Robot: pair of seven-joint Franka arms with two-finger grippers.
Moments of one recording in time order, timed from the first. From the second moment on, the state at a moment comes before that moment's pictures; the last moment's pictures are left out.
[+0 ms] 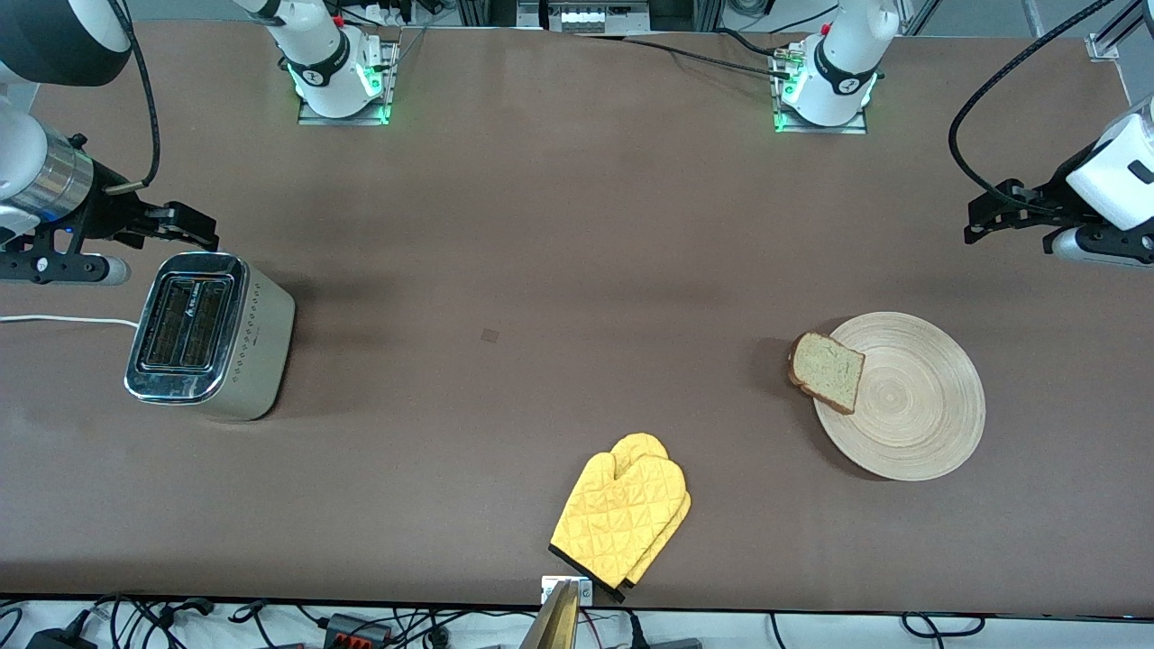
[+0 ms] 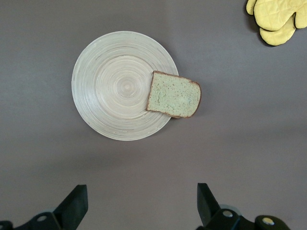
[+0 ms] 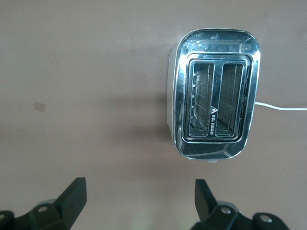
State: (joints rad) left arm 0.00 0.01 0.00 -1.64 -0.03 1.62 0.10; right arm 0.11 0.10 -0.04 -1.59 0.00 1.57 0.10
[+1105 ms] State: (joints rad) left arm 0.01 0.02 0.01 -1.64 -0.03 1.61 0.10; right arm 0.11 0.10 -0.04 -1.59 0.00 1.57 0.10
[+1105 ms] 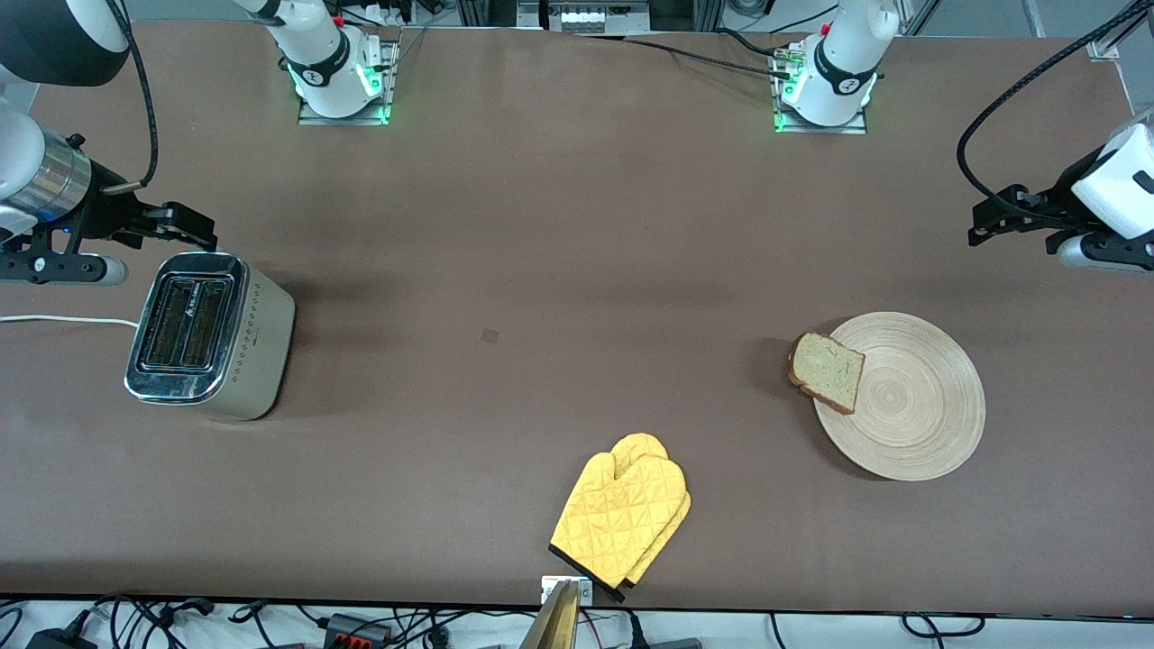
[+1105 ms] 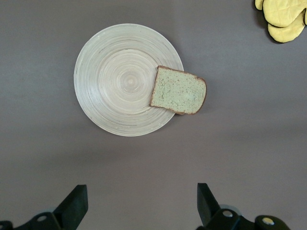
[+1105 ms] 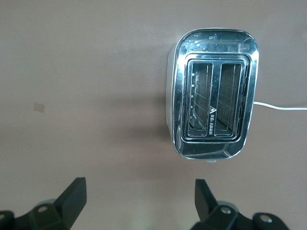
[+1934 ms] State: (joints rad) left arm 0.37 0.34 0.01 -1.56 -0.23 1.62 0.41; right arm 0.11 0.10 -0.04 -1.58 0.00 1.57 0.10
